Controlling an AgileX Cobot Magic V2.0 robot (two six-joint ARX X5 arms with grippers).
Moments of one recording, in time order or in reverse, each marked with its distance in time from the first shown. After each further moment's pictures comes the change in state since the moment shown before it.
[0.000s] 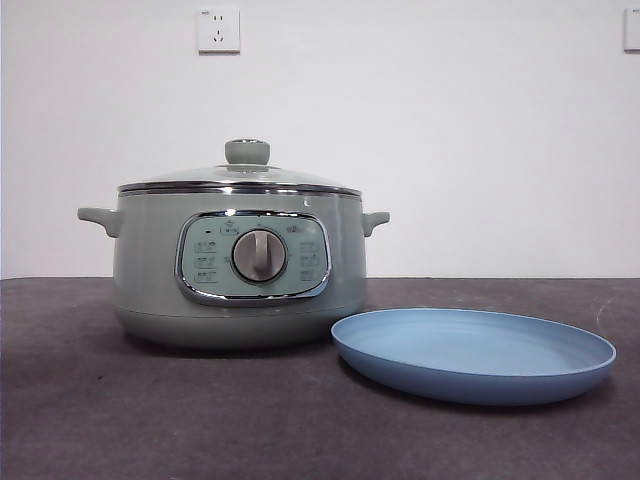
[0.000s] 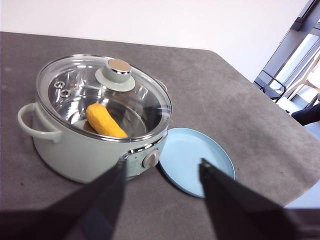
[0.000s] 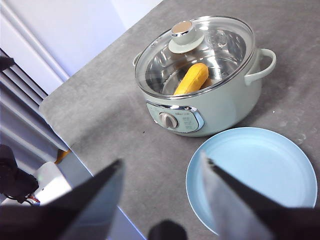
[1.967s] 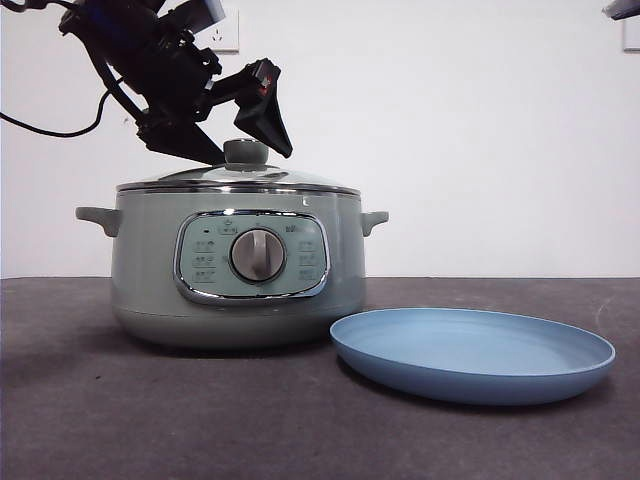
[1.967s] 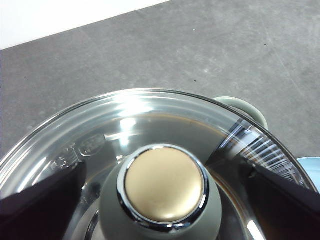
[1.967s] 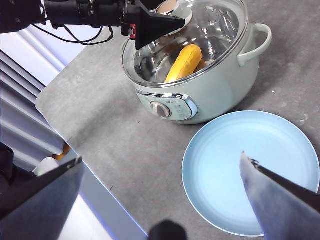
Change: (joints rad) left arm -0.343 1.210 0.388 0.673 -0.370 0.232; right arm 0.000 0.104 0.000 0.004 0.003 0.003
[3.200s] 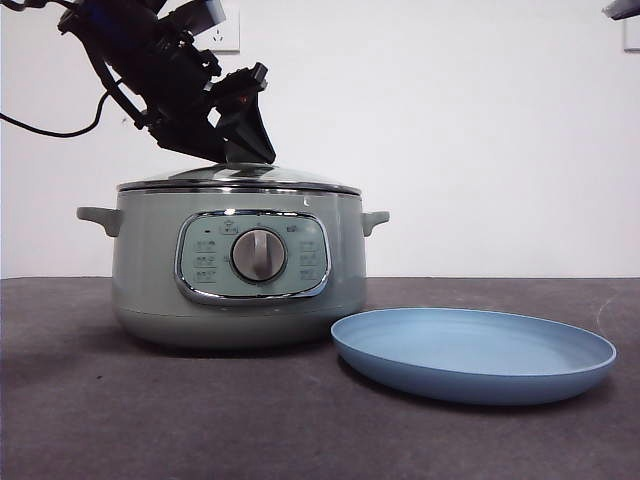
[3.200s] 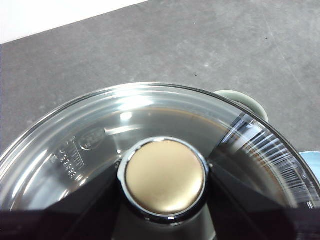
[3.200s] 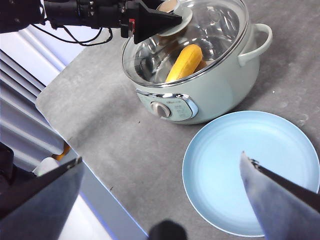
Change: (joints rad) left arm 0.000 -0.009 0.002 -0.023 -0.003 -0.003; right arm 0.000 0.000 0.000 0.000 0.000 0.000
